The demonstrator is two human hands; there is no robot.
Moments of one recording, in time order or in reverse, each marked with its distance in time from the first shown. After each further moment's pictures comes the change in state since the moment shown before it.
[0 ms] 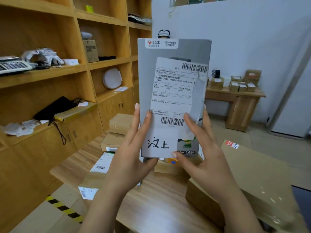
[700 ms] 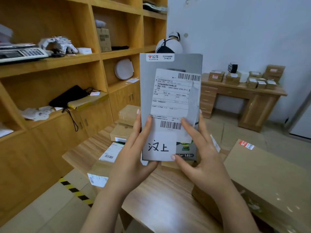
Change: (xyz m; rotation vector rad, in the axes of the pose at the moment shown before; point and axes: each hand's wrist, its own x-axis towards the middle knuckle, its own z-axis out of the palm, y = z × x) left_hand -0.029 -0.018 0.007 -0.043 -0.047 -0.181; right_hand -0.001 0.023 0.025 0.012 -0.150 0.064
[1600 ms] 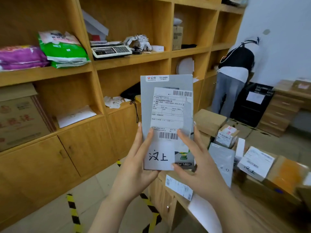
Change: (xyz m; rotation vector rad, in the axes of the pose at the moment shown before) left_hand -0.099 -0.147 -0.209 0.134 0.121 -0.322; right_hand 0.082 -0.104 0.257 0.276 -0.343 -0.026
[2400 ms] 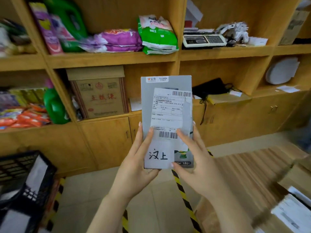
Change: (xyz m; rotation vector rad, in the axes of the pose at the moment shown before) left_hand -0.050 -0.175 -0.178 0.271 0.241 -0.311; right_hand 0.152 -0.042 0.248 0.123 -0.365 -0.253
